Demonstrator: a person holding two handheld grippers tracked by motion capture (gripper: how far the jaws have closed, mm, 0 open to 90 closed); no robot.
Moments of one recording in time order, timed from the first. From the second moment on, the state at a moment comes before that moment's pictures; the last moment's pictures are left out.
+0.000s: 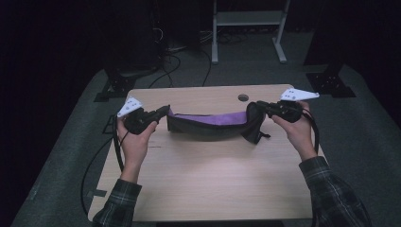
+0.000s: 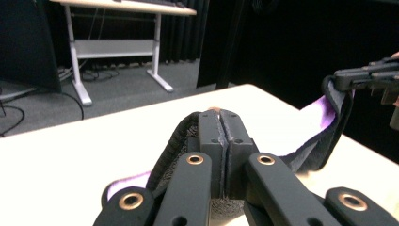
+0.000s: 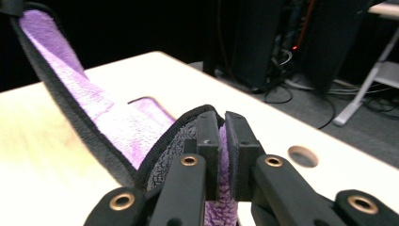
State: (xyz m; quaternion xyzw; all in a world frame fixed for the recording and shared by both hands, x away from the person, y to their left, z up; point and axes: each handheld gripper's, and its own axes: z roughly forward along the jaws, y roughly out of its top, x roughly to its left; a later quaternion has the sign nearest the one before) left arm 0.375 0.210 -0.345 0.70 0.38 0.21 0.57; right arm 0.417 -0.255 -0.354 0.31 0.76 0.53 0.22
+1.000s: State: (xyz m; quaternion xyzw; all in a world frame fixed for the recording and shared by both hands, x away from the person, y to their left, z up) left arm 0.259 0.238 -0.444 0.76 0.43 0.12 0.46; right arm 0.279 -0.255 -0.453 0.25 0.85 0.45 0.10
